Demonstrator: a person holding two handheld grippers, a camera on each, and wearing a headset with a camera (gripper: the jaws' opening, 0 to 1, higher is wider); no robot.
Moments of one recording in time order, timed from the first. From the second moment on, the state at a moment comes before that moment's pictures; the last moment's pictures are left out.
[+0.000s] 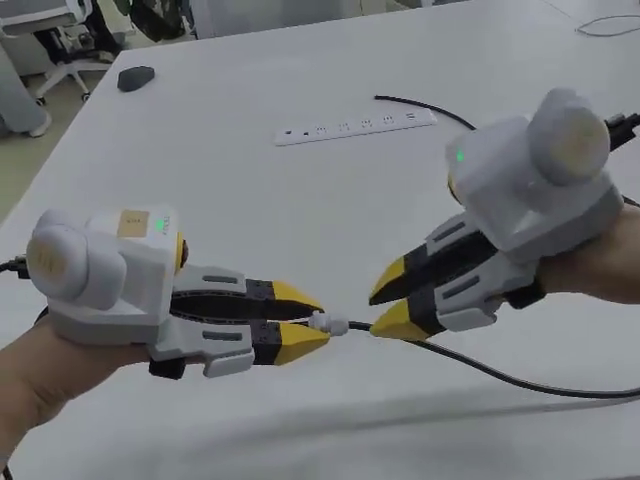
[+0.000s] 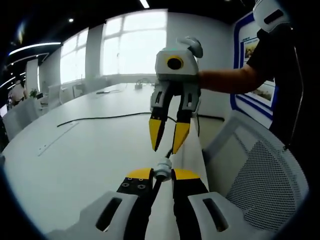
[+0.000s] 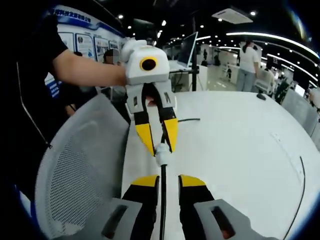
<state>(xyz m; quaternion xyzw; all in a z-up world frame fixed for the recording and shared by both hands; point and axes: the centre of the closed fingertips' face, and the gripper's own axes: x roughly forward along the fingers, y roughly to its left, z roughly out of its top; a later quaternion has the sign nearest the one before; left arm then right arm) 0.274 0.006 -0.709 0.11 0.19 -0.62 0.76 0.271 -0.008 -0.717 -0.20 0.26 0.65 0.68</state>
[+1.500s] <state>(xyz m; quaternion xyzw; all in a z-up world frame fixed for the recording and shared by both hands) 0.276 0.058 -0.712 0.13 0.19 -0.58 0.78 0.276 -0.132 -0.760 -0.25 0.34 0.54 0.73</state>
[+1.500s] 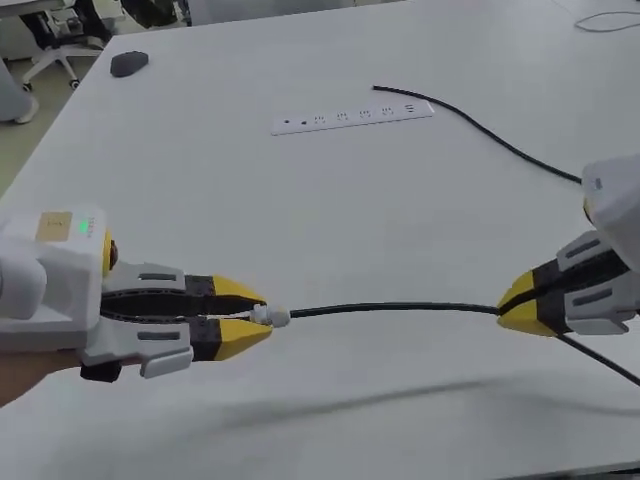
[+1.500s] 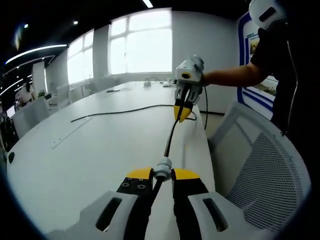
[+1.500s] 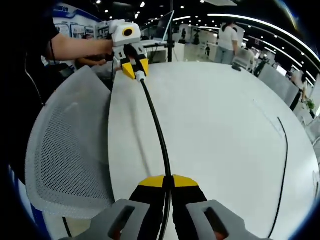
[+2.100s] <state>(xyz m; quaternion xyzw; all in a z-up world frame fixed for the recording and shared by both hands) 0.272 0.067 -0.714 0.12 0.19 -0.58 0.78 0.279 -0.151 -0.784 -0.29 0.38 0.50 0.72</state>
